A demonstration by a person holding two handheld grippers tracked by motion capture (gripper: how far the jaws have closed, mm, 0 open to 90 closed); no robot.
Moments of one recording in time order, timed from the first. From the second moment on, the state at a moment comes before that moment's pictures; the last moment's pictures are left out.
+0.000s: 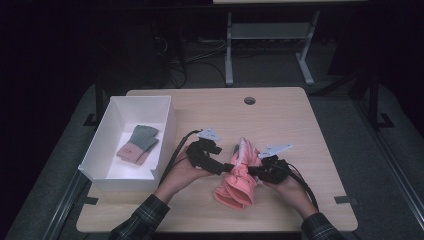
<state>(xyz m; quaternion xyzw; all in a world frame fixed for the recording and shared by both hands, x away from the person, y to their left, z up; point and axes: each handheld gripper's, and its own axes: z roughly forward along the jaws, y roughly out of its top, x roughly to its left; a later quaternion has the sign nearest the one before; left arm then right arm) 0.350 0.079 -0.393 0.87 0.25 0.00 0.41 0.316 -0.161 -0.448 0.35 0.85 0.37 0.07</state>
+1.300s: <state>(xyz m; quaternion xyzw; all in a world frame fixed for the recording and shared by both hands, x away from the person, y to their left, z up) 0.375 0.057 -0.461 0.86 0.32 -0.13 0.37 0.318 -0.159 -0.453 0.35 0.86 0.36 0.06</state>
